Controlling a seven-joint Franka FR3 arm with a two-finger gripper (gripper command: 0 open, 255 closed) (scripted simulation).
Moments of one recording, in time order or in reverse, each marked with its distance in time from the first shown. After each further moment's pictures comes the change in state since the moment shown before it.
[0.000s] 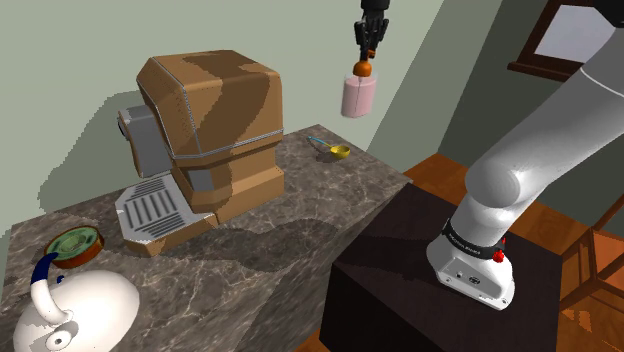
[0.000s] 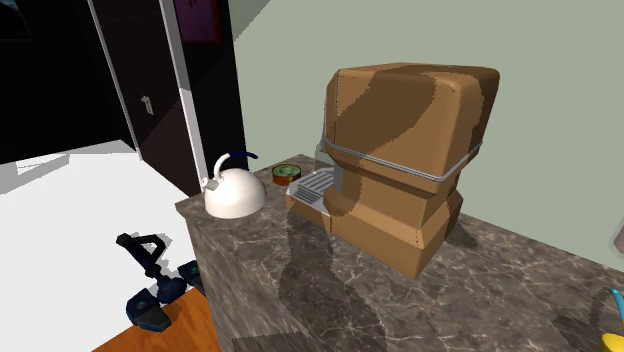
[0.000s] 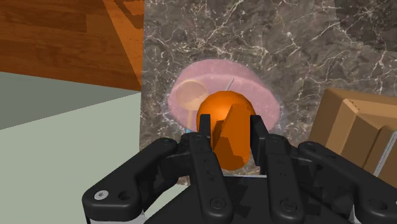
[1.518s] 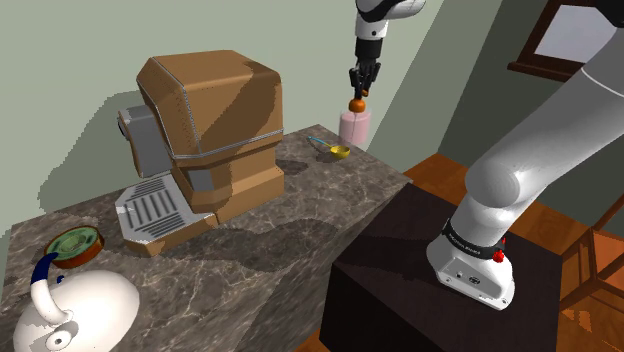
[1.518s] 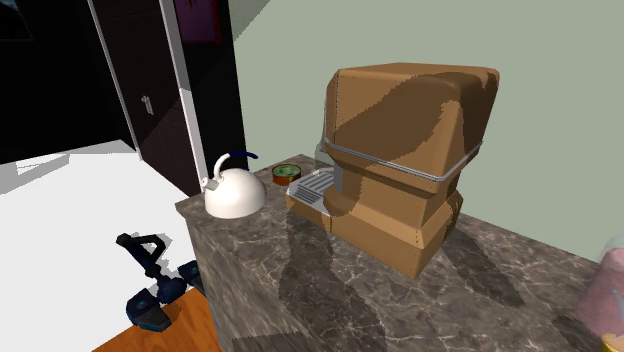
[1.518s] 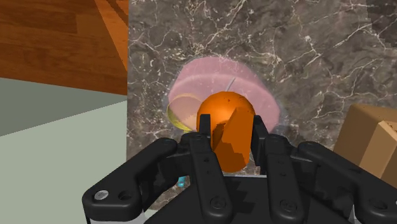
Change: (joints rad) arm -0.002 -0.005 -0.004 -0.310 -0.003 0.304 0.002
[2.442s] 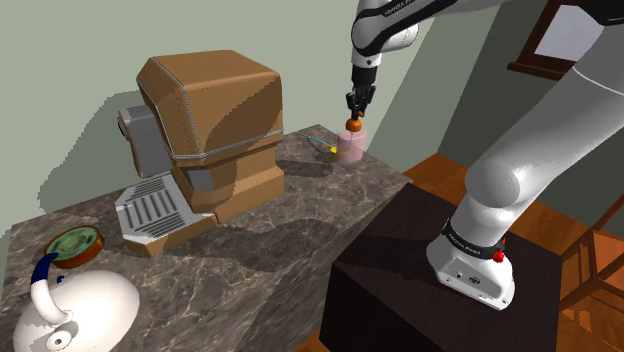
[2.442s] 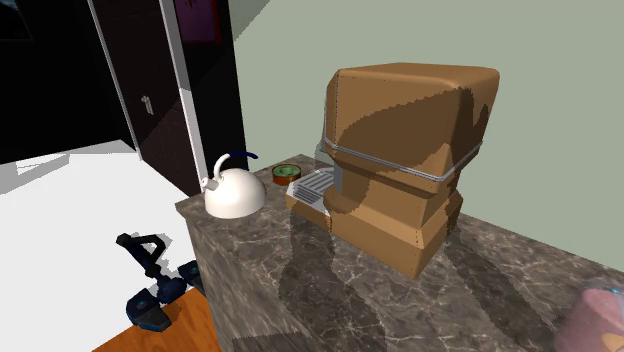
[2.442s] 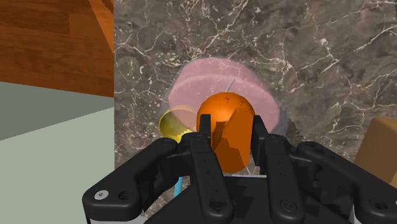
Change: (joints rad) arm -0.001 0.055 0.000 -0.137 -0.004 0.192 0.006
